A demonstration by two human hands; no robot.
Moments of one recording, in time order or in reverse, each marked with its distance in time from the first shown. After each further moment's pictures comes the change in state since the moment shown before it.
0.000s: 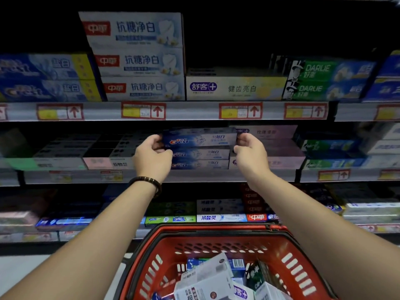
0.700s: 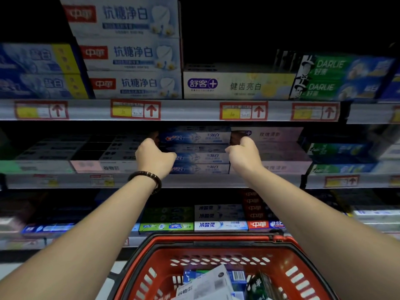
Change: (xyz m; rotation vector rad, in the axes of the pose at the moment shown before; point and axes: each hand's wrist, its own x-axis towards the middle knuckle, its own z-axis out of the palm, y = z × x) left_hand 0.032 -0.003 0.028 0.358 -0.049 -0.039; right_hand 0.031 0.001 0.019 -0.138 -0.090 0.100
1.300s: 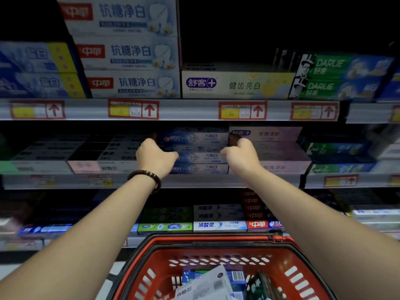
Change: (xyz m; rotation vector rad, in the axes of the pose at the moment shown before) left_hand -0.002 0.004 0.003 -0.006 -0.001 0.019; right_hand 0.003 0.000 0.002 -0.010 -0.033 0.007
